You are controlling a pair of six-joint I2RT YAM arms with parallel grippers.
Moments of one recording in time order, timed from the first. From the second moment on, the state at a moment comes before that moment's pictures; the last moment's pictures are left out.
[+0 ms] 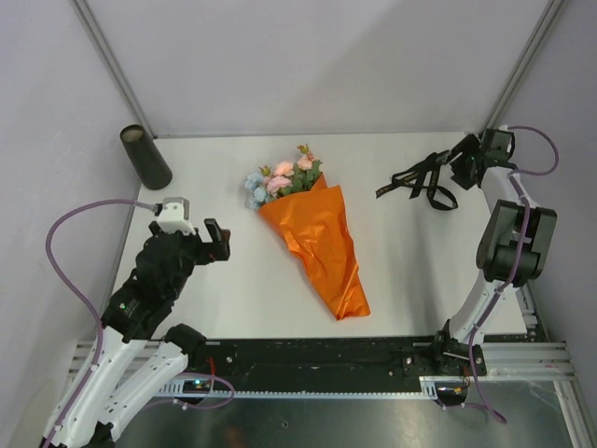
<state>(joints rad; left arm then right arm) -0.49 0.53 0.78 -0.59 -0.33 -0.30 -0.25 1.95 1.47 -0.24 -0.19 0.67</state>
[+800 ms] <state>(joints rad) -0.49 0.50 0.78 -0.59 -0.37 -0.30 0.21 1.67 0.97 0.05 -0.75 0.52</state>
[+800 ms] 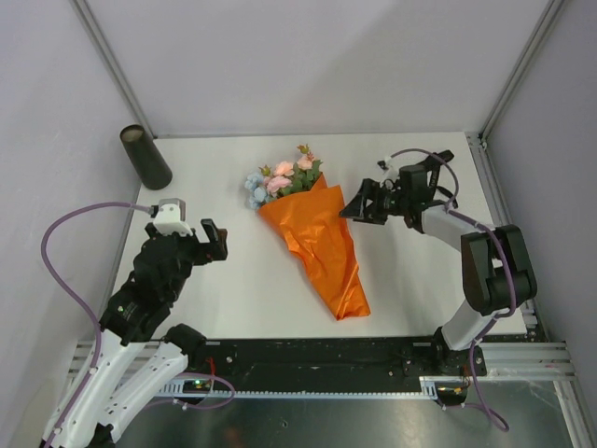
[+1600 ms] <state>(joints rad) -0.49 1.01 0.63 -0.24 0.04 -0.66 0.33 1.80 0.96 0.16 -0.62 0.46</state>
